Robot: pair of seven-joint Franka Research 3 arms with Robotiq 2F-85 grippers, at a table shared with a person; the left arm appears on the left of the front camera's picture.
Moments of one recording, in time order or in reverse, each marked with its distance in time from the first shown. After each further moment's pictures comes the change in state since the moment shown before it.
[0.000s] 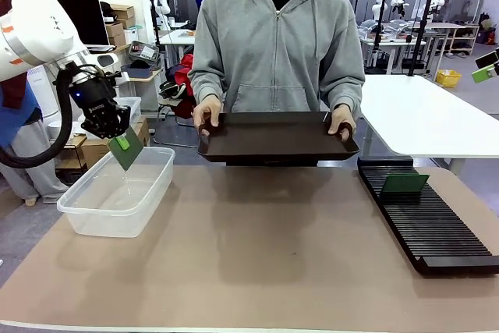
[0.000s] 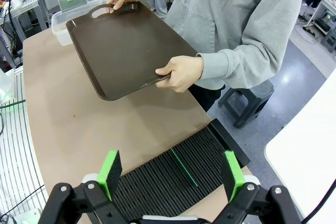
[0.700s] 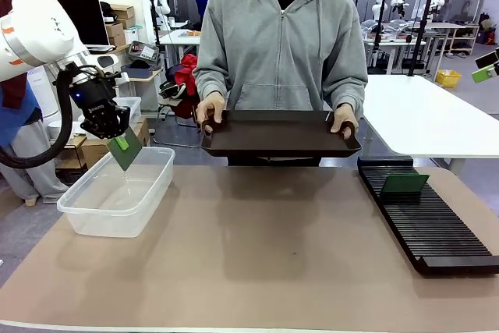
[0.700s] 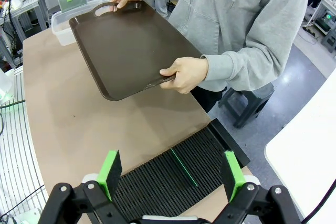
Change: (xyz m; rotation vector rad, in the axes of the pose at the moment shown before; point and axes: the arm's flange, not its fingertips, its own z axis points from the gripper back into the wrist) left arm 0.001 -0.002 0.001 0.019 0.003 -0.002; right arm 0.000 0.000 0.000 0.000 0.000 0.000
